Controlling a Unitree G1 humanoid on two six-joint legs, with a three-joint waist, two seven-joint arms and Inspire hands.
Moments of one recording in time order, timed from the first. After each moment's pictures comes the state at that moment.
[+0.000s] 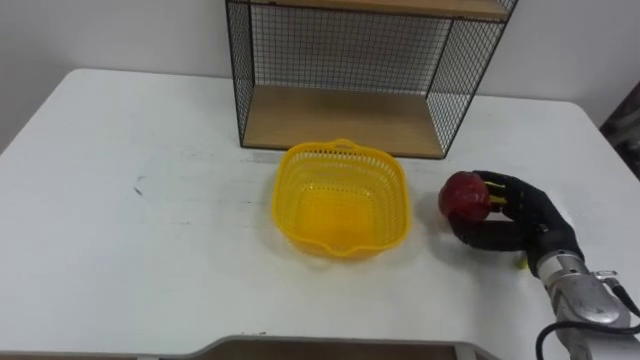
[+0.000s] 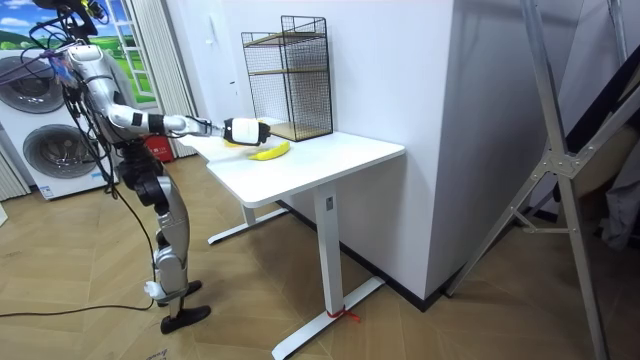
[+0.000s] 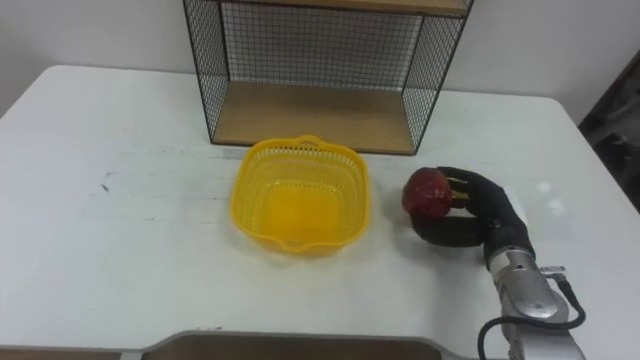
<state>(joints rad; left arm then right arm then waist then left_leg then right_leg) 0.27 0.22 0.12 1.12 0.27 0.08 0.07 -0.02 -0.37 -0.10 0.38 0.08 0.02 0.05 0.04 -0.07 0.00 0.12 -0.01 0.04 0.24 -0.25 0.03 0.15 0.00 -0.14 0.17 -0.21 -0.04</state>
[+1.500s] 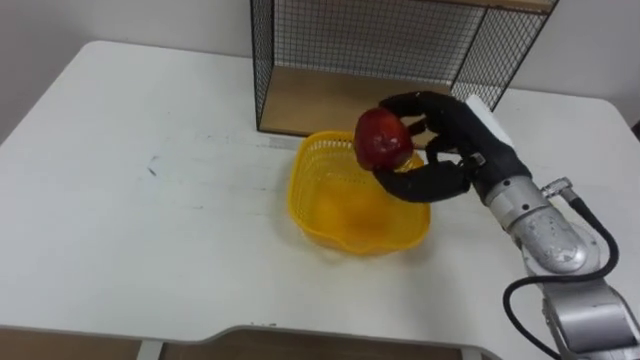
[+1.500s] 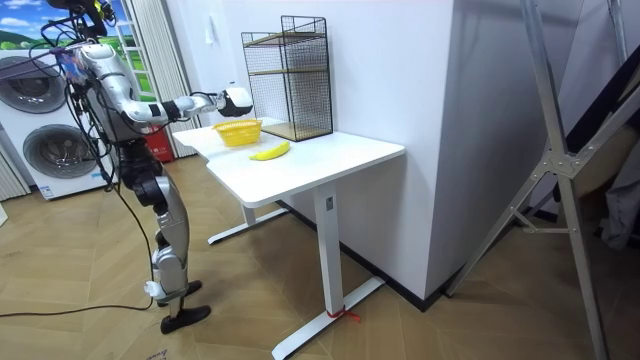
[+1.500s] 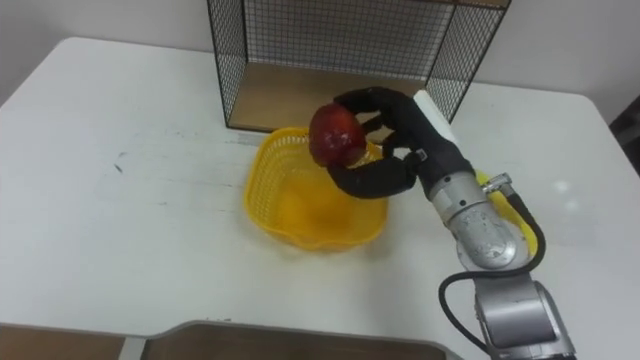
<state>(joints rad) 0.23 0.22 0.05 1.13 0.27 0.07 0.07 -0.11 -0.38 0.08 -0.02 -0.15 0.01 0.21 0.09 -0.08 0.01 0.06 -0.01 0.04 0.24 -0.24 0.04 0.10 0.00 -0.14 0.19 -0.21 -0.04</state>
